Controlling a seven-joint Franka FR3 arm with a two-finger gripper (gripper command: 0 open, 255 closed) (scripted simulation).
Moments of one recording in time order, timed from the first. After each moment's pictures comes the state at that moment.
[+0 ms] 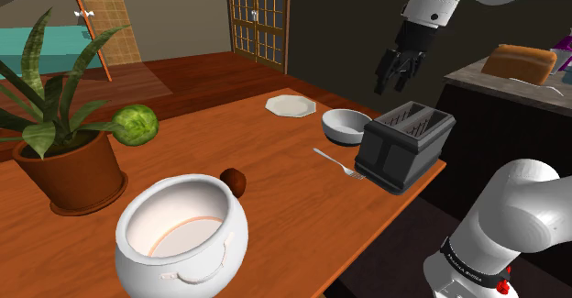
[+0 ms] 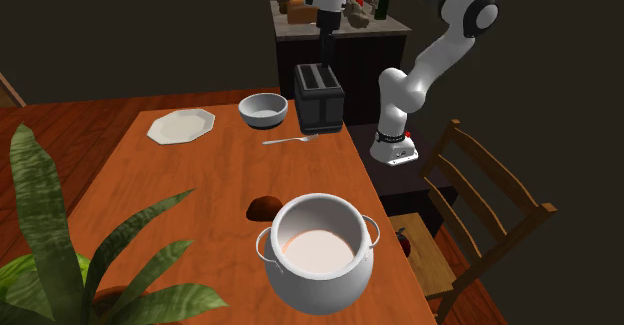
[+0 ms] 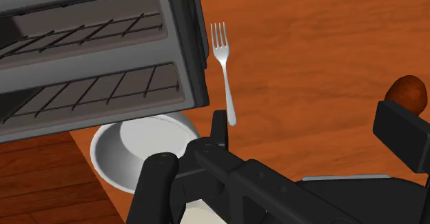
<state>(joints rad) 0.01 -0.82 -0.01 -2.32 0.10 1.63 0.10</state>
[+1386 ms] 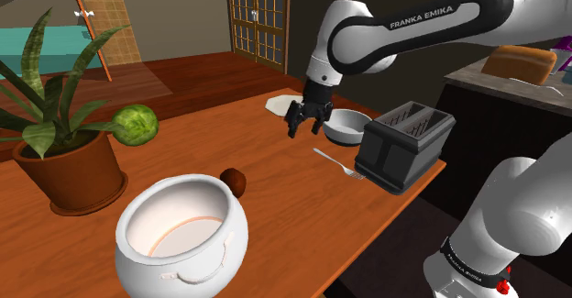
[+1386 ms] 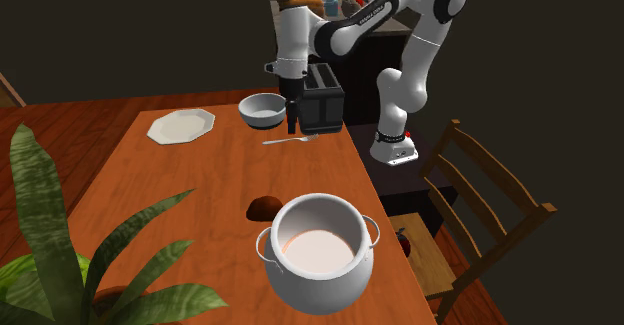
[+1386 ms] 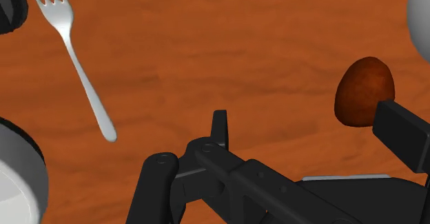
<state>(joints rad) 0.12 -0.32 0.17 -2.31 0.28 2.13 0.22</state>
